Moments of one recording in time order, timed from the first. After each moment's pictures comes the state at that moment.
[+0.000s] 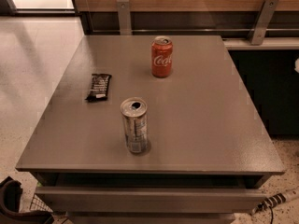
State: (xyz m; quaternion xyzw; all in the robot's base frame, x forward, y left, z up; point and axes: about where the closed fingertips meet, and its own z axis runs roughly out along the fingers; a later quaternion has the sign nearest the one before) arm 0.422 -0.227 1.111 -0.54 0.74 -0.06 0.39
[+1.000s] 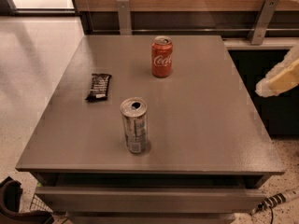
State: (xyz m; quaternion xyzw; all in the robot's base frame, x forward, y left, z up) arm 0.435 -0.197 1.058 -0.54 0.72 0.04 0.43
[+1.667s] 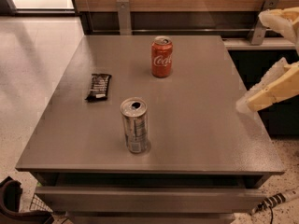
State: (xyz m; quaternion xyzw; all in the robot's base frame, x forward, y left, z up) arm 0.434 -0.174 1.021 -0.54 0.70 0.10 0.45
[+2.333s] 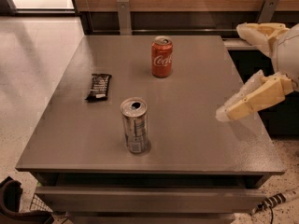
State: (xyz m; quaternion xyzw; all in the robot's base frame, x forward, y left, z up) arm 0.430 -0.143 1.004 -0.54 0.68 0.16 0.47
